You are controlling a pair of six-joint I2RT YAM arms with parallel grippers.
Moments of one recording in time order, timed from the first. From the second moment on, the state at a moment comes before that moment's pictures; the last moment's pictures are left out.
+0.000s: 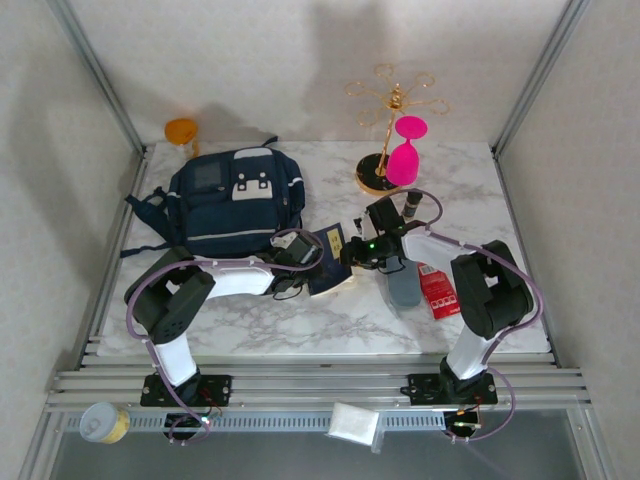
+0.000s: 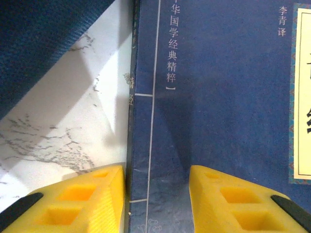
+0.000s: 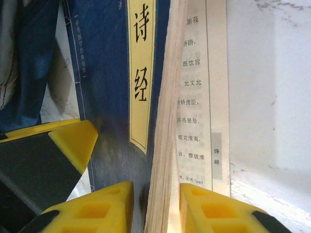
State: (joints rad) left arm -0.76 1.78 0.91 -0.09 -0.20 -1.12; right arm 0.49 1.72 1.01 -0.38 -0.48 0.48
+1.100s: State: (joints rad) left arm -0.59 1.33 0.69 0.11 0.11 -1.12; right arm 0.46 1.39 1.01 -0.28 -0.84 0.67
